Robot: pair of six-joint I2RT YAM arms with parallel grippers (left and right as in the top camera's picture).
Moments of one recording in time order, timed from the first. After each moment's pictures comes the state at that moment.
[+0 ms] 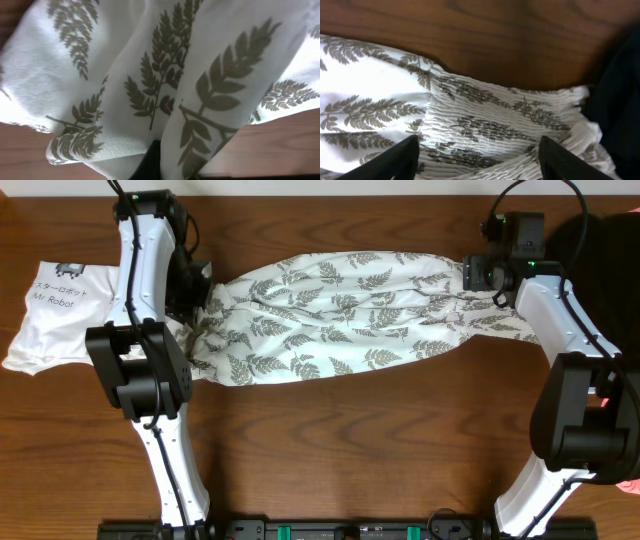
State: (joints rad) left arm 0.07 2.33 2.19 -1.70 -0.02 0.17; right arm -0.04 1.97 1.45 -0.40 0.05 -0.10
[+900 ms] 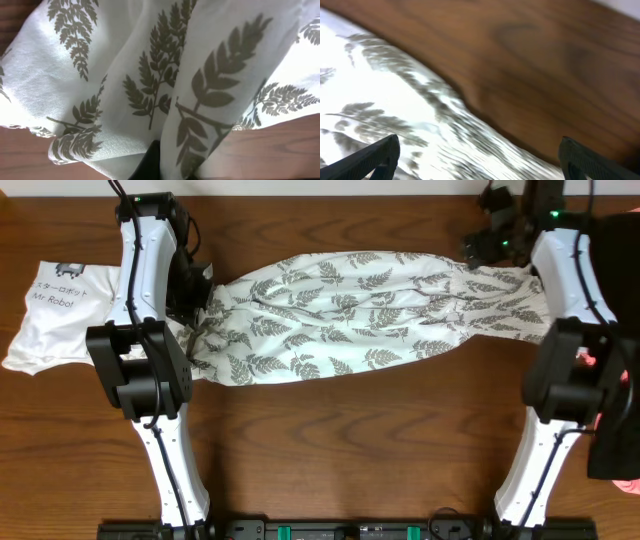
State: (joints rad) left arm 0.07 2.33 2.18 -1.67 -0.02 0.17; right arm -0.10 2.29 2.00 -0.75 -0.25 -0.44
